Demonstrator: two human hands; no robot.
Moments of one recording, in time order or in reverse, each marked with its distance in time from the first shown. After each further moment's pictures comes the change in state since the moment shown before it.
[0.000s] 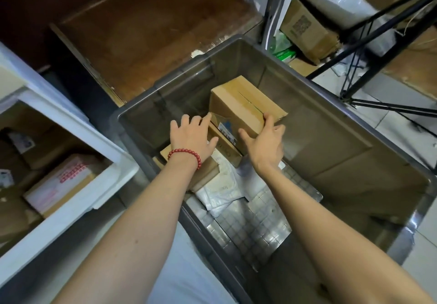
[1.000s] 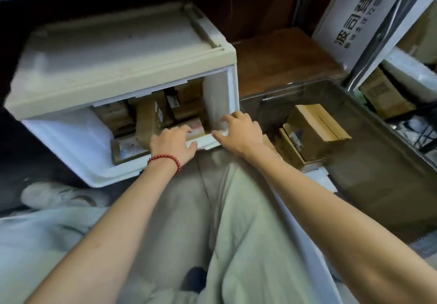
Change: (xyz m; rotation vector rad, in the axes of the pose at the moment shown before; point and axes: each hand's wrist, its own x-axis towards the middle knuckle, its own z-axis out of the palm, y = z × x) left_hand -0.270 -0.155 -0.049 -0.275 0.149 -0.542; right_hand -0.208 -0.157 -0.002 -0.413 -0.401 -0.947
